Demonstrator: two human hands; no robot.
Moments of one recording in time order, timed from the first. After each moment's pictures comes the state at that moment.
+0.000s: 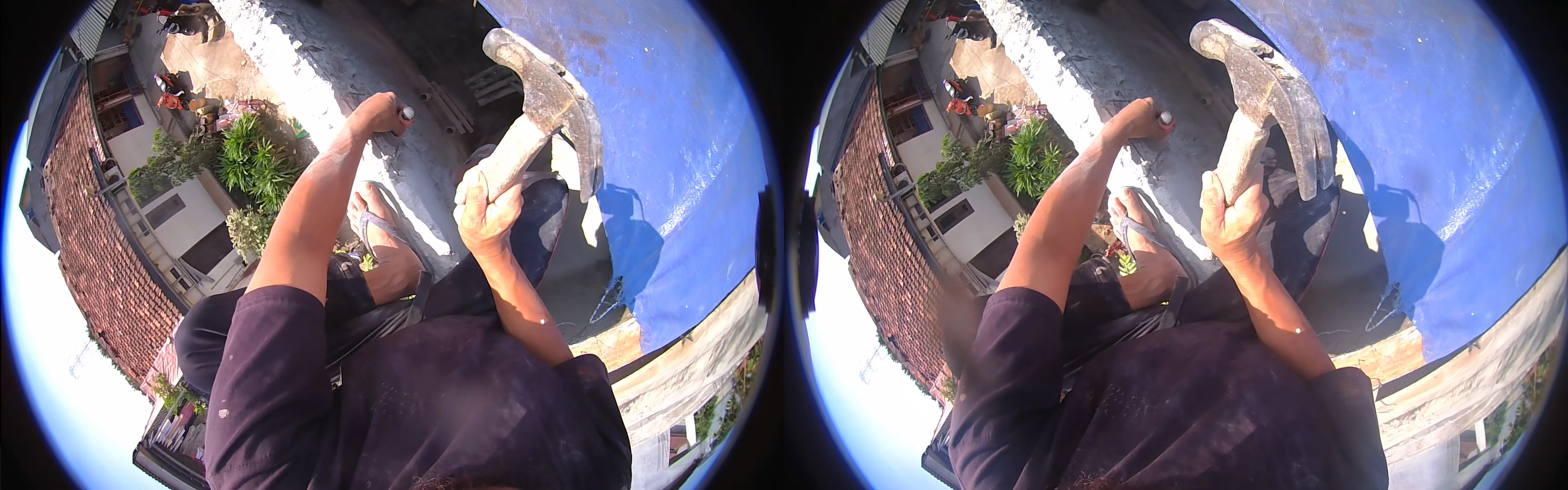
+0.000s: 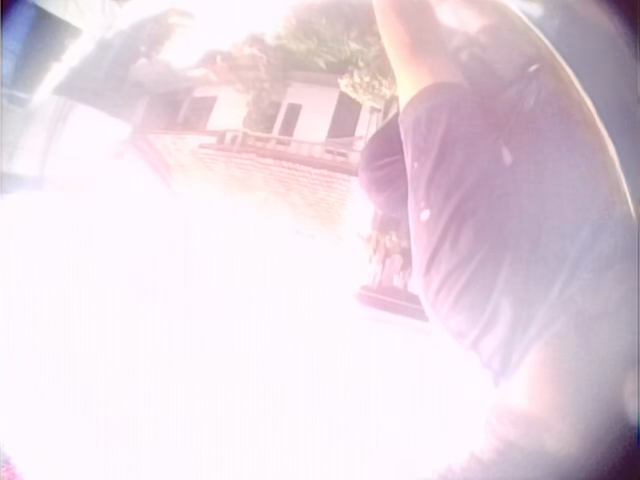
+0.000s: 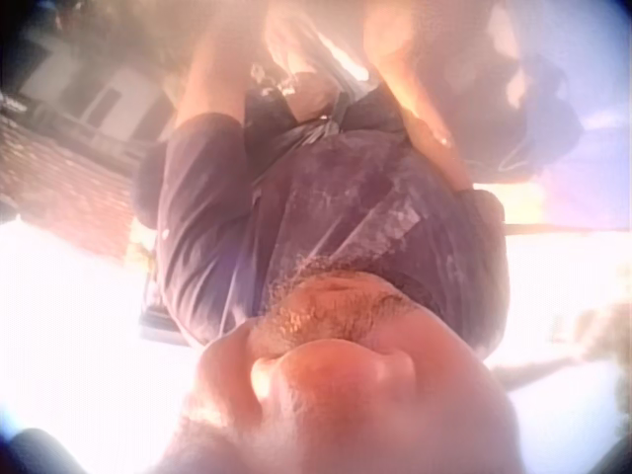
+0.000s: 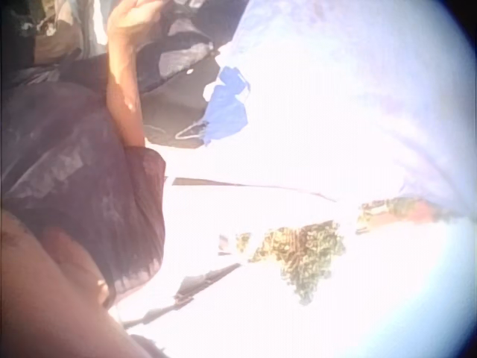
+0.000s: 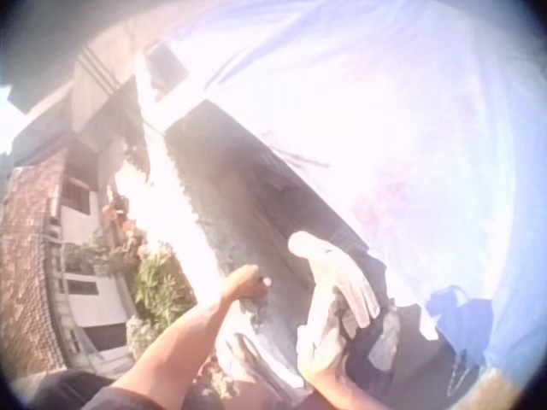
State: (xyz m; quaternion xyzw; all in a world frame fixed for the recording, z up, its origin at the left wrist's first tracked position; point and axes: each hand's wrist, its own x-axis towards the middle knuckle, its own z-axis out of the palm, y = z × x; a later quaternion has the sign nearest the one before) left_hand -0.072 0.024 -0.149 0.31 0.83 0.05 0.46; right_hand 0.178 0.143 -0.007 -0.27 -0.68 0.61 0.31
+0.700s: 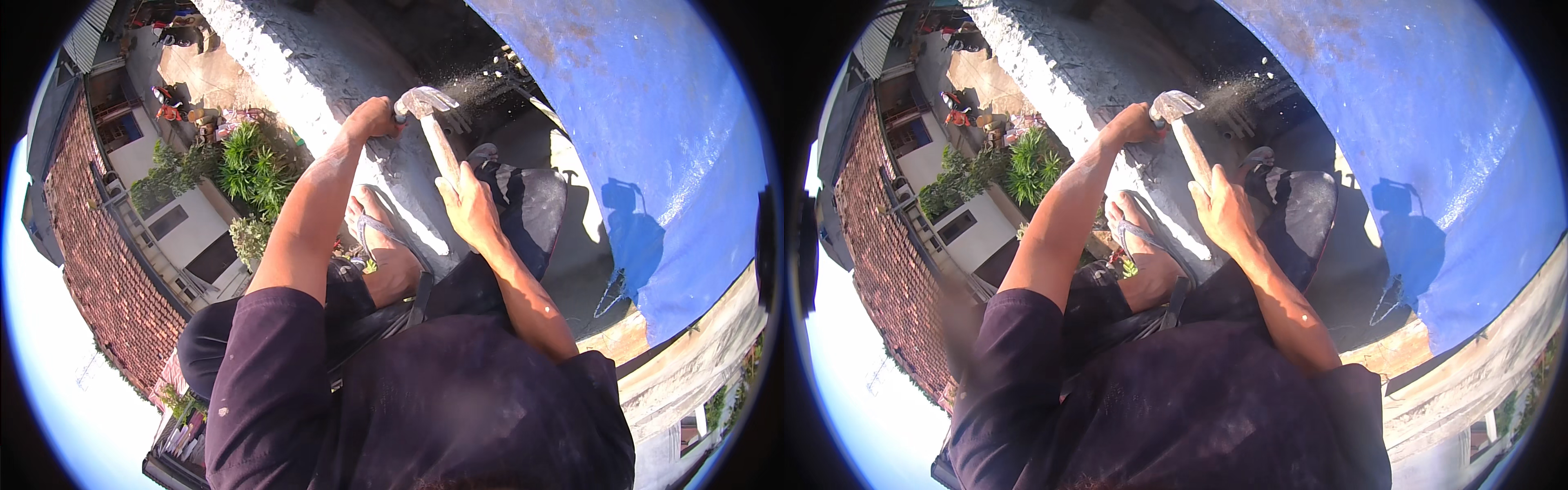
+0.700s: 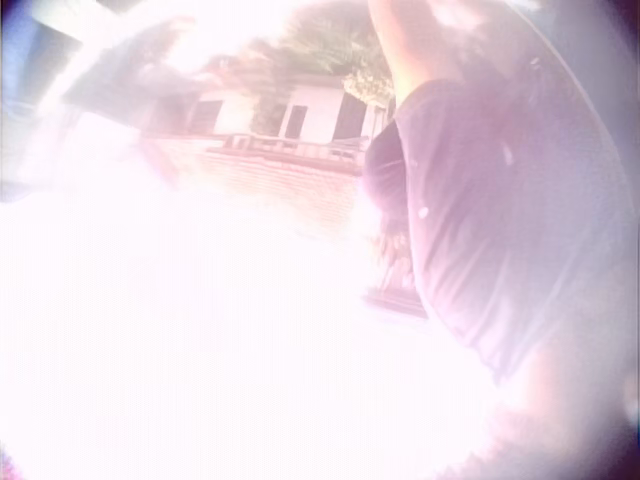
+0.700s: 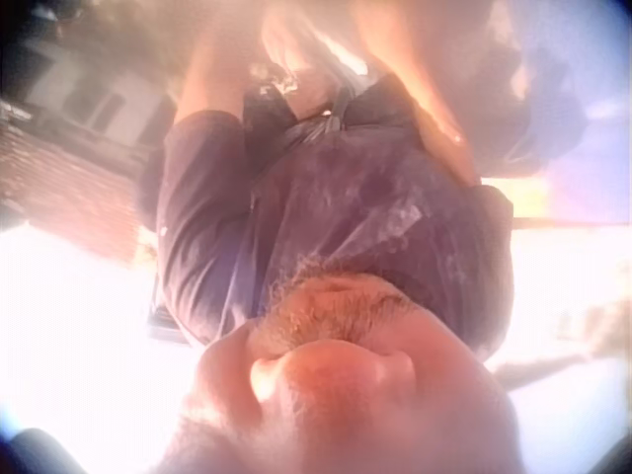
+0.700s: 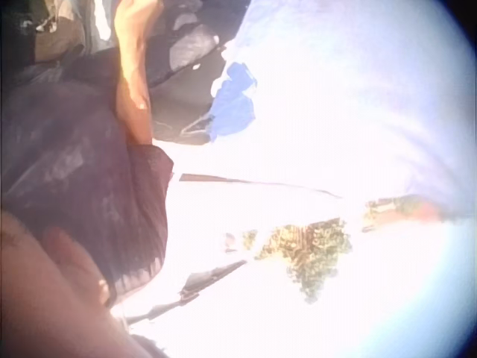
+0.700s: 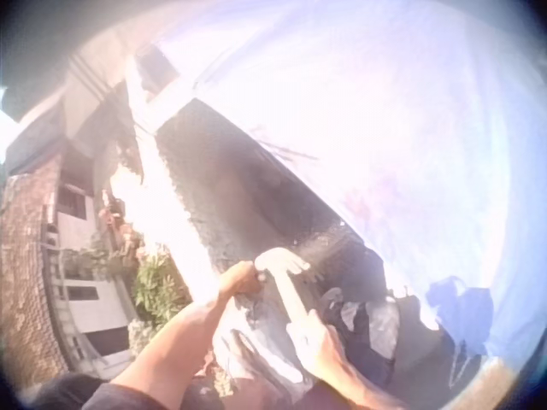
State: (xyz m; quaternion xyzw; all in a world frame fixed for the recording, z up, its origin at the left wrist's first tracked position) left_hand -0.085 0.024 -0.165 0.36 0.84 0.02 0.42; right_hand 0.188 0.151 -0.024 -0.28 -0.78 0.56 -0.05
